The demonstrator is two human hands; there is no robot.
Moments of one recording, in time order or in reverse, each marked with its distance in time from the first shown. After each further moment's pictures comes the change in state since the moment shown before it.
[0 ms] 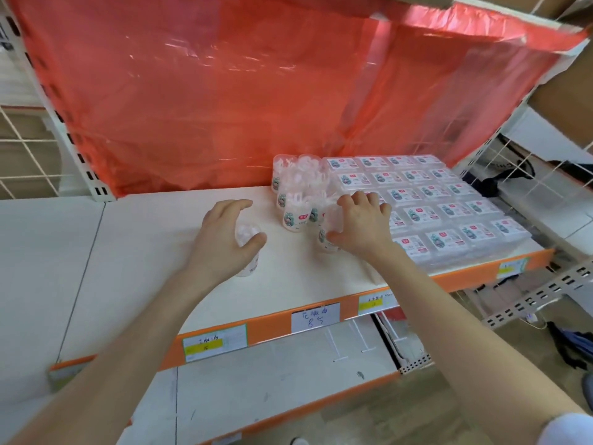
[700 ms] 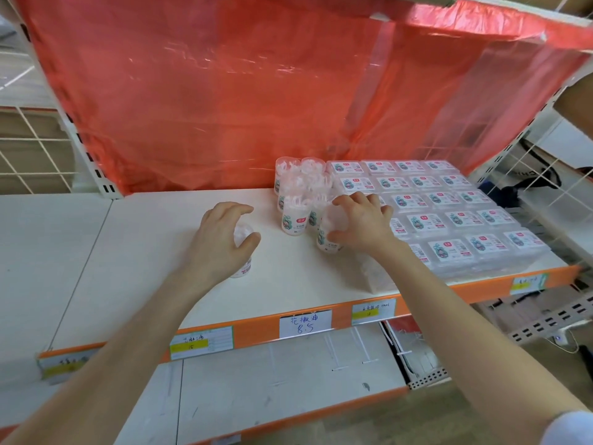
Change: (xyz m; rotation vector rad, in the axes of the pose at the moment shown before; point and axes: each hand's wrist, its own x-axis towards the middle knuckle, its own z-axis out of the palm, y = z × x) left_hand 0.000 0.013 0.010 0.136 0.039 -0.023; right_hand 0.020 0.021 0.003 0.162 -0.083 -0.081
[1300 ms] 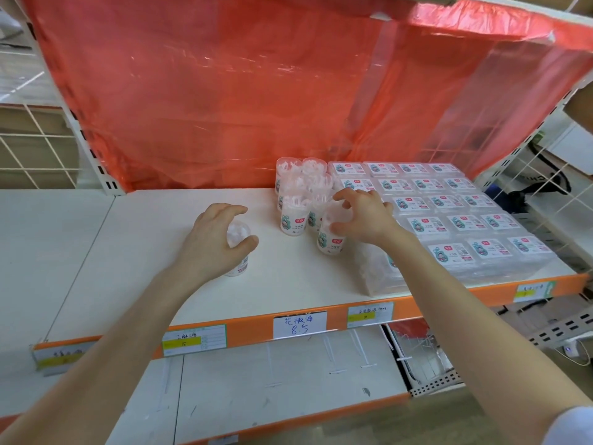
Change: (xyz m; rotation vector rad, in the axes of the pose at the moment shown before) left_hand -0.002 -0.006 0.001 -0.022 -0.029 -0.081; right_hand 0.006 0.007 -0.019 0.171 -0.073 -0.031
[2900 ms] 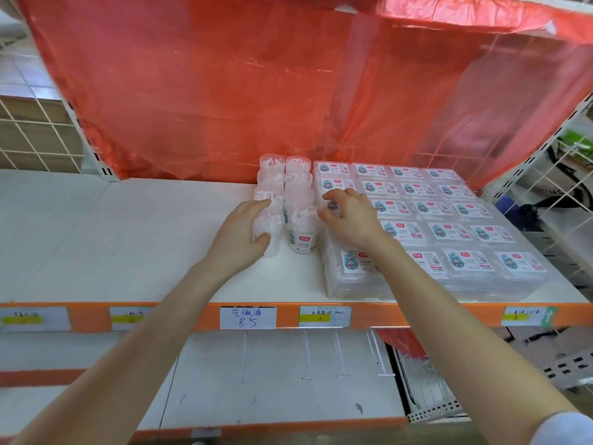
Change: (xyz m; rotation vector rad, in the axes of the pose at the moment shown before) left_hand 0.010 0.057 0.083 -0.045 0.095 0.040; right_hand 0.004 0.051 0.000 0.144 0.035 -0.115
